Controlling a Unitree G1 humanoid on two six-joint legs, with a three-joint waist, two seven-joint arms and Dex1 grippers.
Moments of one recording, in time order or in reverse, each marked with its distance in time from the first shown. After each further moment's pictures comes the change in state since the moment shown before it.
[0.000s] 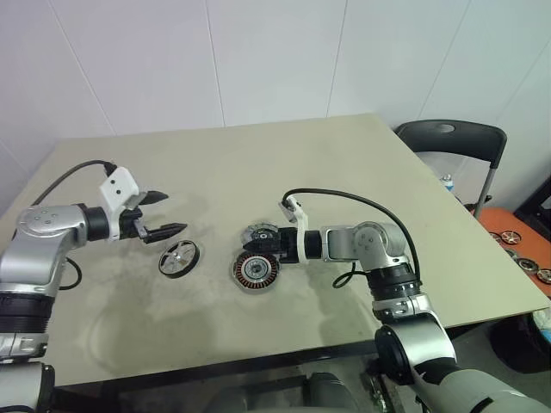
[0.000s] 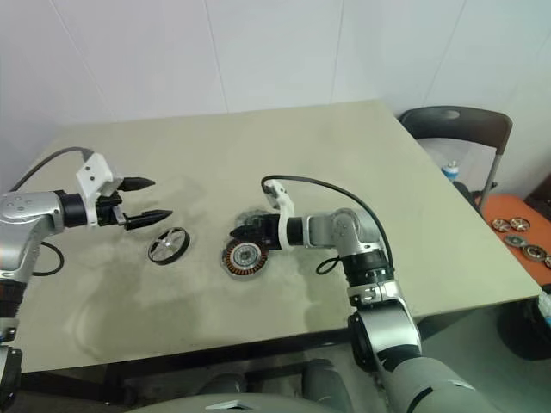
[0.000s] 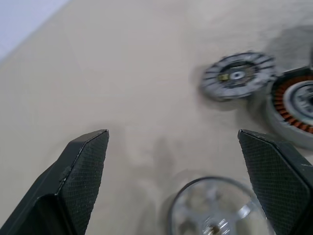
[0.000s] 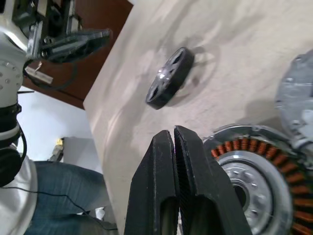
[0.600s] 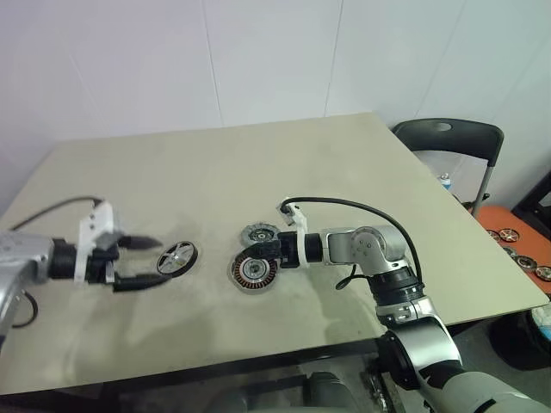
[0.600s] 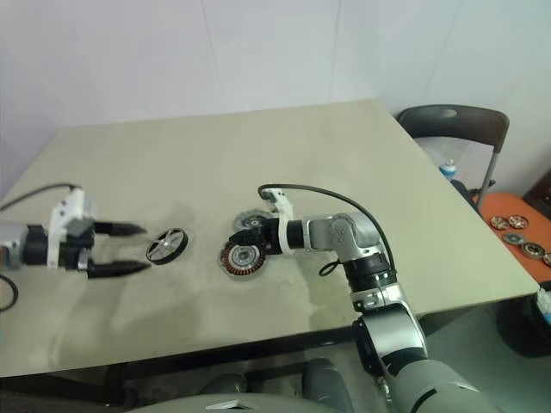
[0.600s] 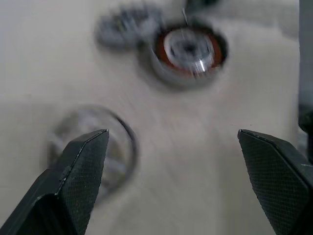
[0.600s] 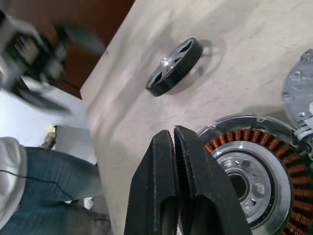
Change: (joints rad) left arm 0.366 0.162 0.105 -0.243 -0.130 0.114 -0.217; right arm 0.025 -0.022 0.080 -0.041 -0.033 -0.056 0.069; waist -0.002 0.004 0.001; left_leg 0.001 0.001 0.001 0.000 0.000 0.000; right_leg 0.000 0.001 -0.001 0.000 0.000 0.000
